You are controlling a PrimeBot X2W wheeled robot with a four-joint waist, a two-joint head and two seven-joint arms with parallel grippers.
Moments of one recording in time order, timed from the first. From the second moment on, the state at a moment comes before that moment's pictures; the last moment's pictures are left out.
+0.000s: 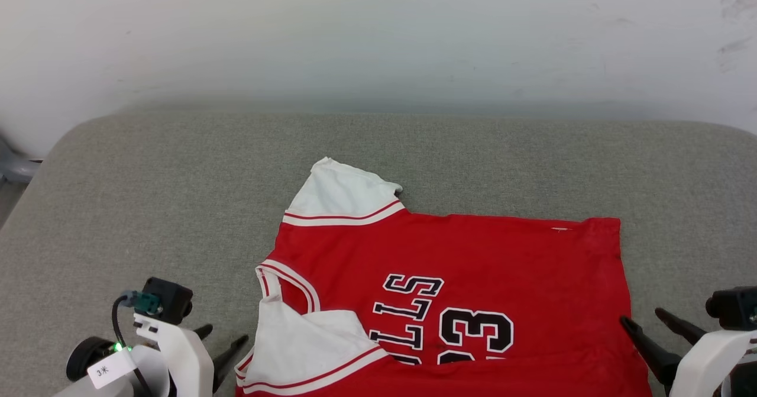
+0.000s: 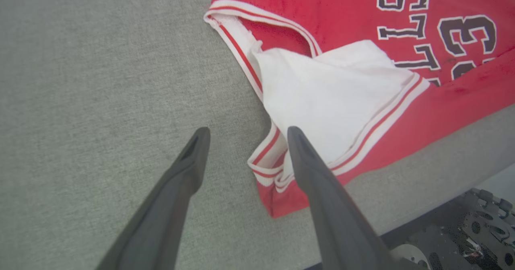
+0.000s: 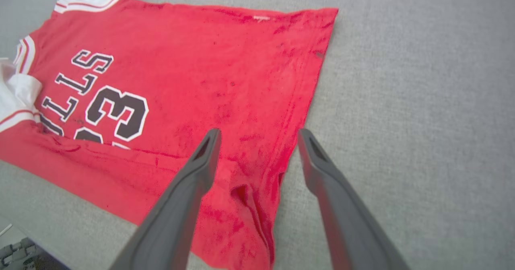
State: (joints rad) left arm -0.38 0.84 -0.99 0.18 -1.10 0.07 0.16; right arm -0.06 -0.60 0.34 0.25 0.74 0.13 0.17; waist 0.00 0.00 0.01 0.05
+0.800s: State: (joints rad) left arm -0.87 0.77 -0.89 0.34 -0.94 0.01 0.17; right arm -0.07 -0.22 0.02 -0.13 0.24 0.13 -0.13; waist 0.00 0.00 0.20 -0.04
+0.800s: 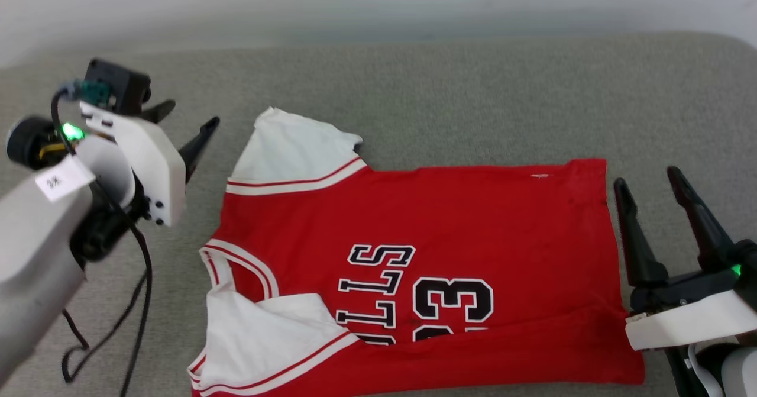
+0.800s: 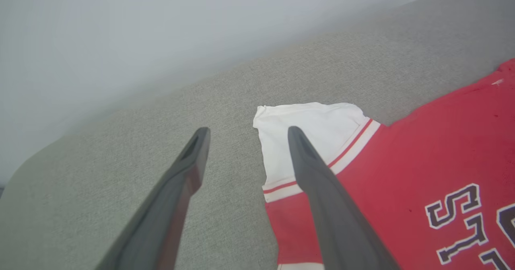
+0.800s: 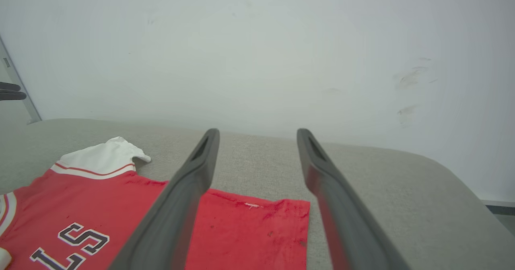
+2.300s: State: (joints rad) left arm -1.30 0.65 -1.03 0.62 -0.94 -0.11 0.66; right arm -0.30 -0.28 0.02 -0.23 0.23 0.13 -0.09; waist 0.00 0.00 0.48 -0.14
